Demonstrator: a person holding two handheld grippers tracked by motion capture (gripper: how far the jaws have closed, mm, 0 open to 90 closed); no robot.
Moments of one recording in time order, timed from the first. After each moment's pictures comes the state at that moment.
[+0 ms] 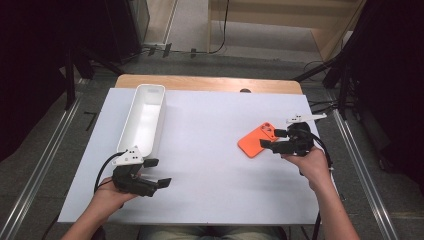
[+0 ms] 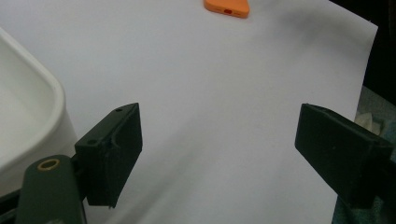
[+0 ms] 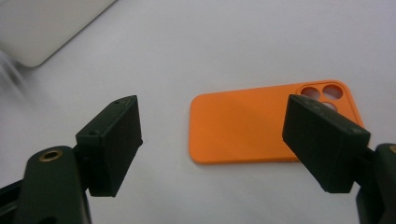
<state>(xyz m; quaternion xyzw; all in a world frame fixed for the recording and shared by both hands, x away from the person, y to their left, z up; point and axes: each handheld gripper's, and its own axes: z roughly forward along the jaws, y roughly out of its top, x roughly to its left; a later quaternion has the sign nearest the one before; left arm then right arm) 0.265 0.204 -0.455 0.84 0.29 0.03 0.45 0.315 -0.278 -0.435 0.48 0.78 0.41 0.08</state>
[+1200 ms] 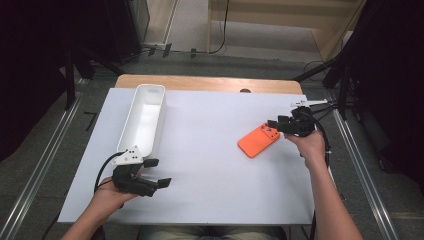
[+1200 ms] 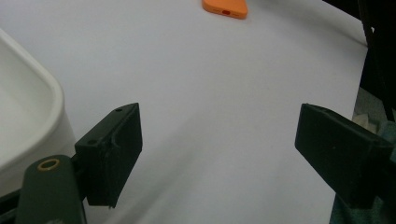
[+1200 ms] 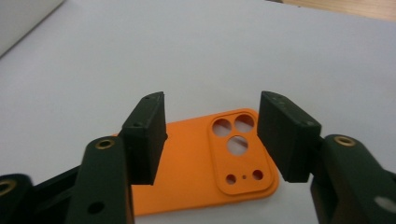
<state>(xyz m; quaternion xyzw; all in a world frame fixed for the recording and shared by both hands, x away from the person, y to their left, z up) 0.266 0.204 -0.455 0.84 0.29 0.02 0.45 0.376 -0.308 -0.453 0.53 0.75 0.39 0.12</state>
